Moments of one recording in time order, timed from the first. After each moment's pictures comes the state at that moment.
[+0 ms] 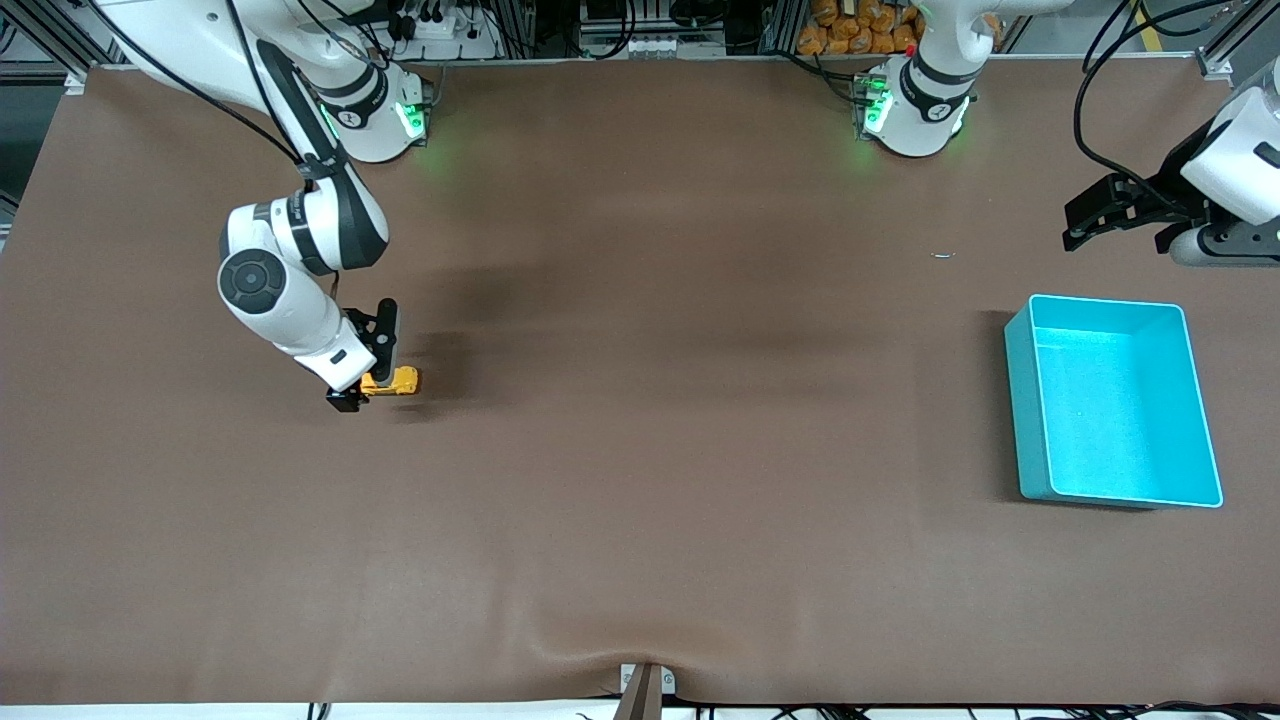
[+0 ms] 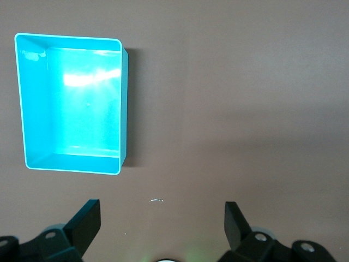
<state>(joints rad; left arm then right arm) -0.05 -0.03 -0.05 -1.58 -0.01 1.51 -0.06 0.21 0.28 -0.04 -2.24 -0.10 2.49 -1.32</state>
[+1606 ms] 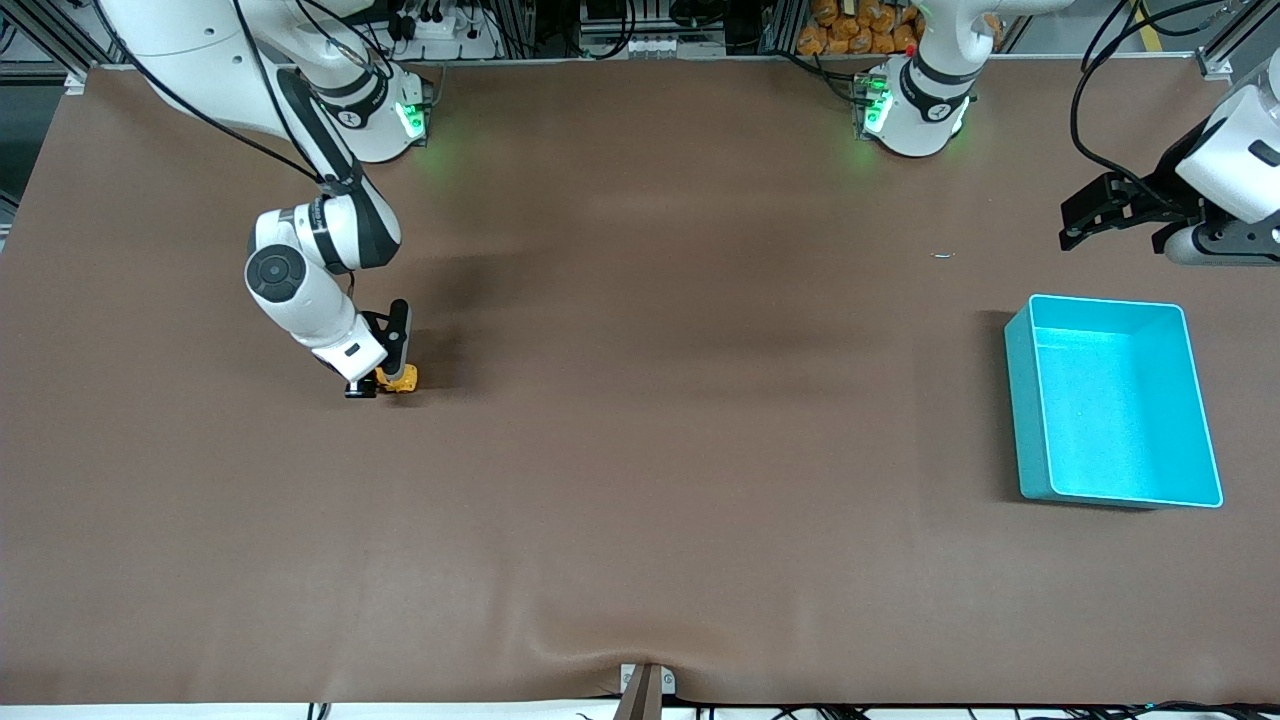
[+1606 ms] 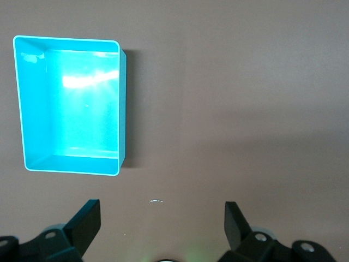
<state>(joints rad) -0.05 -0.03 -0.05 -1.58 -0.01 1.52 -0.06 0.21 0.34 -0.05 -2.34 -0.10 2.72 -1.32</state>
